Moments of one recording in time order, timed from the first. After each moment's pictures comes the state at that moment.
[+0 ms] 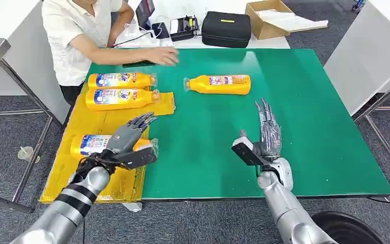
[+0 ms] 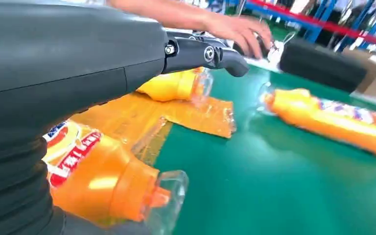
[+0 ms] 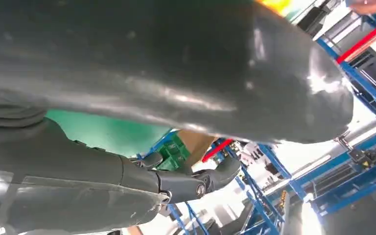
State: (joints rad) left arm -0.53 -0.01 -0.51 -0.93 -0.70 0.07 -0.31; right arm -0.39 -0.06 0.17 -0.83 0.73 -0.50 -0.65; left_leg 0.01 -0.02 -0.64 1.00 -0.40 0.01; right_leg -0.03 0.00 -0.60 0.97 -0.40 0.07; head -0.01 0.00
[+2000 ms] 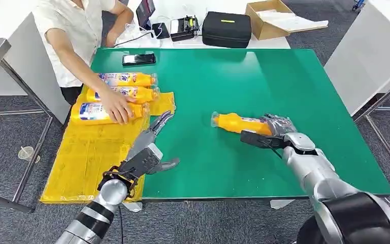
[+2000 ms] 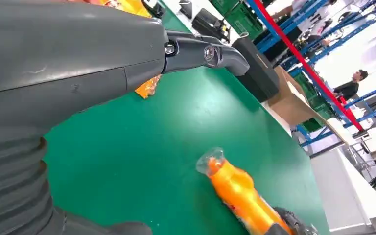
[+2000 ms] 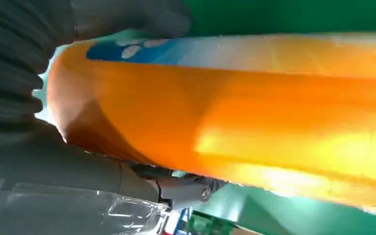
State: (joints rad) left arm -0.40 -0.13 -0.52 -1.09 -0.34 0.05 -0.35; right arm -0.76 -0.27 0.42 -0.37 1.20 0.04 -0.15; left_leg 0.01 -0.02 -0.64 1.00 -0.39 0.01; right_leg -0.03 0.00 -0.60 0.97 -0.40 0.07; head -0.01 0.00
